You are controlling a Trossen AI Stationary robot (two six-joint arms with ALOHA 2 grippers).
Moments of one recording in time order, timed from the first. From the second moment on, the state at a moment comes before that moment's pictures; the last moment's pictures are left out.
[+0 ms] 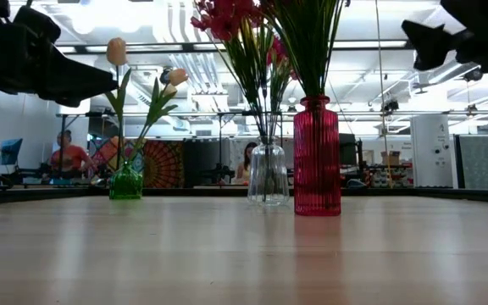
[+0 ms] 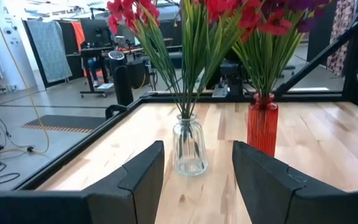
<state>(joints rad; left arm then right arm) -0.20 0.17 0.02 0.15 -0.43 0.07 -0.42 0.03 0.01 0.40 -0.59 -0.02</state>
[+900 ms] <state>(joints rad) -0.20 0.23 0.02 0.15 -0.43 0.06 -0.38 0.00 0.01 0.06 -0.32 -0.11</state>
